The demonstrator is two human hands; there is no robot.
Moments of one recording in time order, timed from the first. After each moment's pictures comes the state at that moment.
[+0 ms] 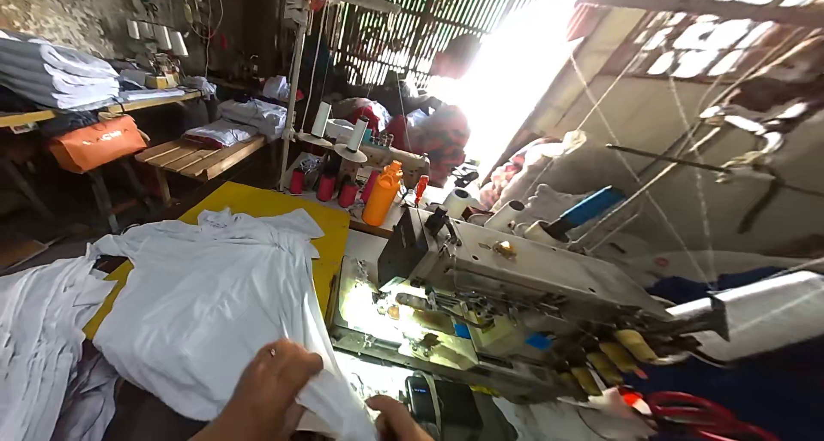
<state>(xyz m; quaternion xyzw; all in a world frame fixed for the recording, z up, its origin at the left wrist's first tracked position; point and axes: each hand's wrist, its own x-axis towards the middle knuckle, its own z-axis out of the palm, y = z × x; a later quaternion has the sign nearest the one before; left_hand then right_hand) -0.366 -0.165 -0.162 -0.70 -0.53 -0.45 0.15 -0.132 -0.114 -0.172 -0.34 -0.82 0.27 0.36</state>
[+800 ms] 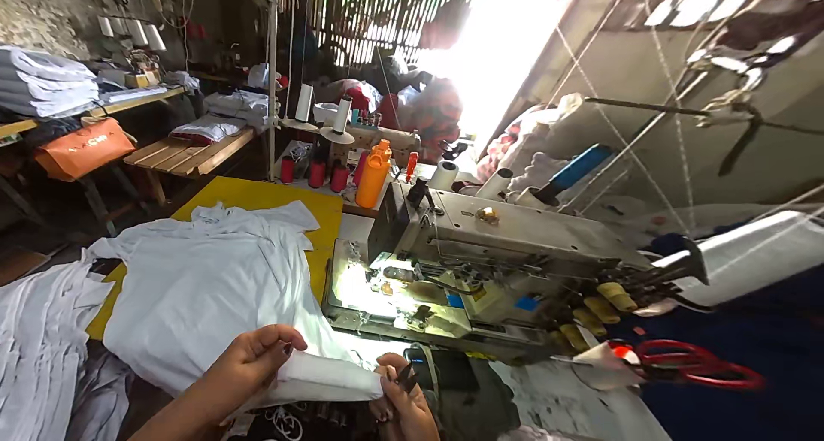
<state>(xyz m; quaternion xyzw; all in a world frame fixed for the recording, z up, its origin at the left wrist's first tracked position) -0.397 -0.176 -0.140 -0.58 -0.51 -0.51 -0.39 -0.125 -0.088 -0.217 -0.15 -0.44 0.75 0.46</state>
